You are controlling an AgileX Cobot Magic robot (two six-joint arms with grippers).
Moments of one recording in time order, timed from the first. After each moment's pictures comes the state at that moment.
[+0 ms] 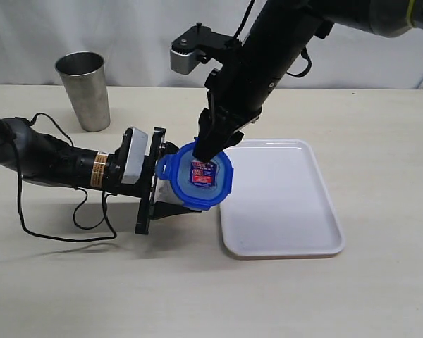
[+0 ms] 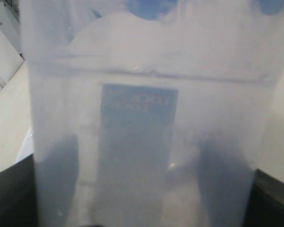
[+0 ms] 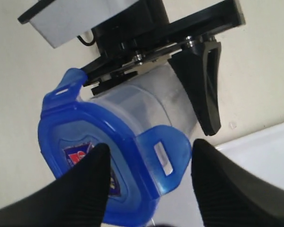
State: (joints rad) left arm -0.24 2.36 -1.19 1.49 -1.26 -0.03; right arm 0.48 1.98 -1.73 0.39 1.22 -0.83
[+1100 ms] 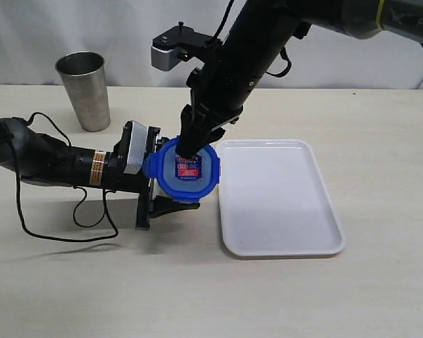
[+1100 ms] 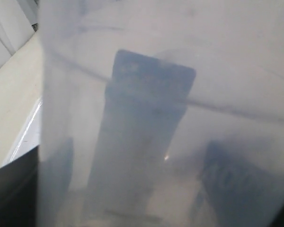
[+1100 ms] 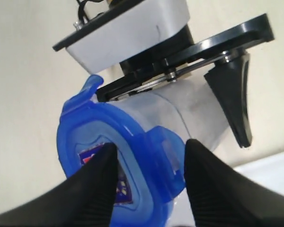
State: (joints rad) left arm -0.22 2.36 -1.19 1.45 -1.22 -0.15; right arm 0.51 2.04 -1.83 0.41 1.25 -0.79
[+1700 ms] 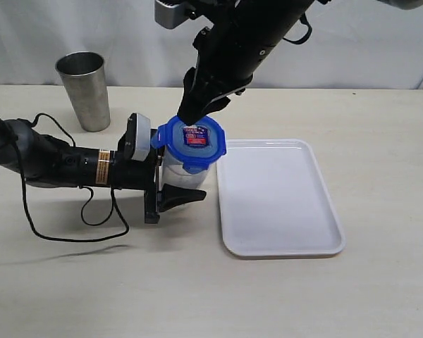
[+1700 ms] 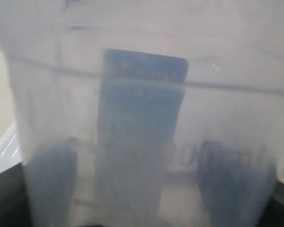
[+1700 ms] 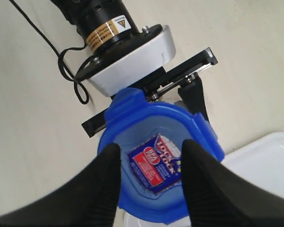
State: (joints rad) left arm -0.24 2.36 -1.19 1.37 -1.18 -0.33; right arm 0.51 1.92 -1.82 0.36 1.17 -0.68
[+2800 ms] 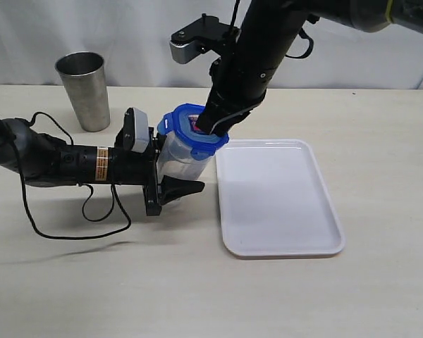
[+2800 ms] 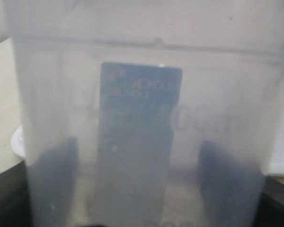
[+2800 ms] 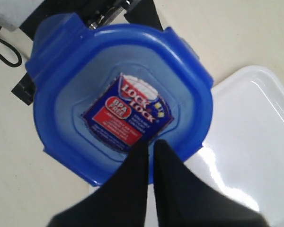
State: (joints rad) left arm -0.23 2.36 -1.18 1.31 -1.15 -0.39; right arm 0.51 2.02 -1.83 0.14 1.19 -0.50
